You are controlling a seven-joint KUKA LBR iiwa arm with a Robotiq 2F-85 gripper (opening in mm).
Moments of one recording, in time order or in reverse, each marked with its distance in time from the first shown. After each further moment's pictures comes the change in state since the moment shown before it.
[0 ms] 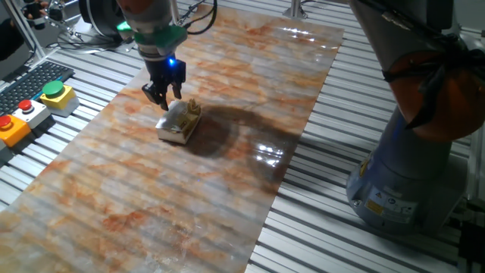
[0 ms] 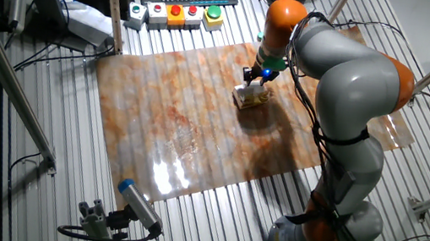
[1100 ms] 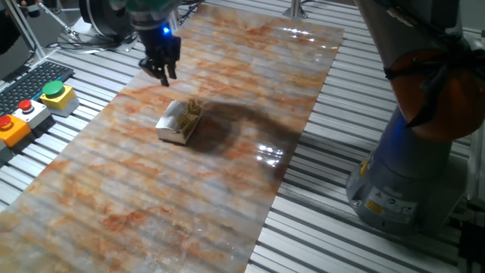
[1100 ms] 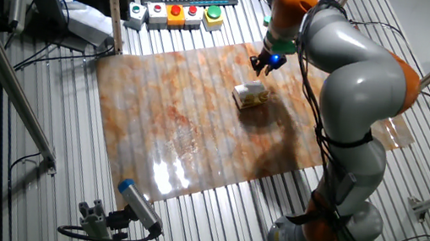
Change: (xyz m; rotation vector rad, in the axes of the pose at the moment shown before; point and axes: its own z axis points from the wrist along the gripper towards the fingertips) arm -0.009 -0.004 -0.071 0.027 0.051 -0.023
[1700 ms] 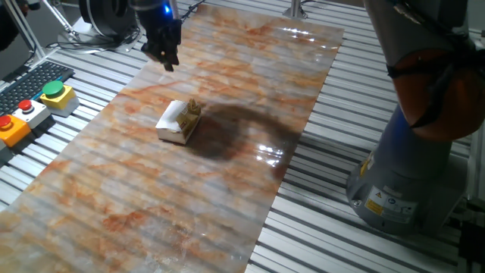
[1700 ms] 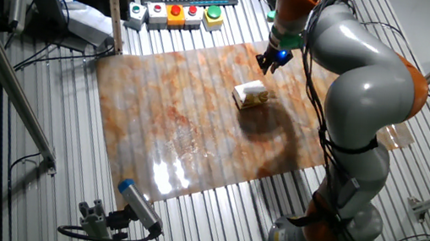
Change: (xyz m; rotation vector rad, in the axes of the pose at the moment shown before) arm 0.024 -0.012 -0.034 0.007 0.017 -0.111
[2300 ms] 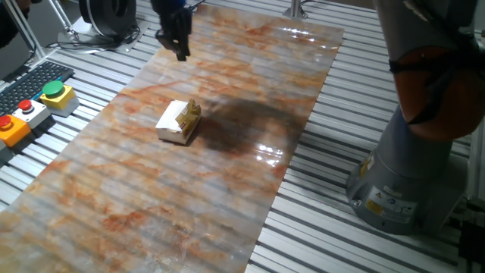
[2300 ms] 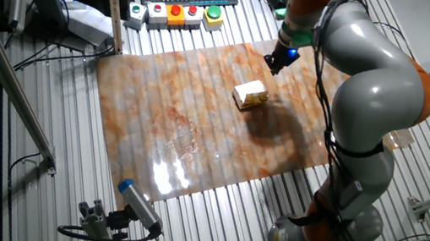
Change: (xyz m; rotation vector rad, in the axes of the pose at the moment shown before) arm 0.024 -0.003 -0.044 -0.023 0.035 -0.070
